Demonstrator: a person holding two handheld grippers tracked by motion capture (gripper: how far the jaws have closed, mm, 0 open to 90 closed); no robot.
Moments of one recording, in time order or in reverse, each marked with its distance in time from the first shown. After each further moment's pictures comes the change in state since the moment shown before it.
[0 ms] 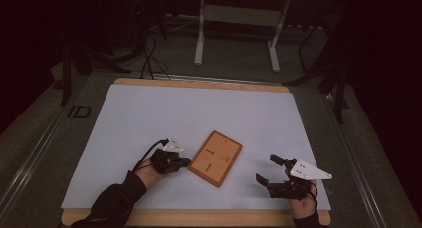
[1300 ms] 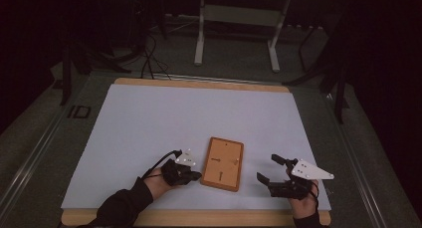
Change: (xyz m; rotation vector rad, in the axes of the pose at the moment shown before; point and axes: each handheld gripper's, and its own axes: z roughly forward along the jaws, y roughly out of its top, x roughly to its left) left arm -0.036 0.006 0.014 0.053 -0.104 0.080; right arm -0.002 0.001 -0.003 -0.011 -0.016 0.010
